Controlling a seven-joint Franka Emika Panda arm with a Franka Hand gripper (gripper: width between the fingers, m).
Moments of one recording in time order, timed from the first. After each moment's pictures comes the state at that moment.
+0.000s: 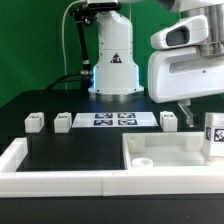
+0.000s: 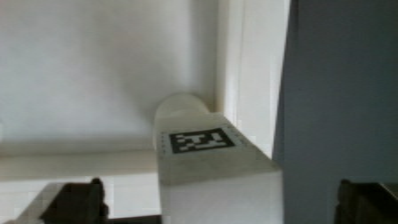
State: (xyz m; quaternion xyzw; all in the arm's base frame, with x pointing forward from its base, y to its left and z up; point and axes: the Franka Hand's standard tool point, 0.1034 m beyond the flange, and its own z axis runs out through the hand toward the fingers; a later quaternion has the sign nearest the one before) arm 0.613 0.124 0.089 -1.00 0.00 -0.04 0.06
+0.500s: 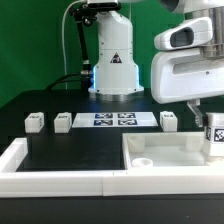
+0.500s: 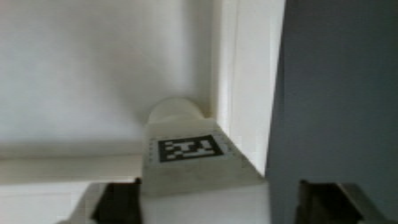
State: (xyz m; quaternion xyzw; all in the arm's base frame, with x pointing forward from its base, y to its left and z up) arm 0.611 0.129 0.087 -1.00 -0.01 -0.04 0.06
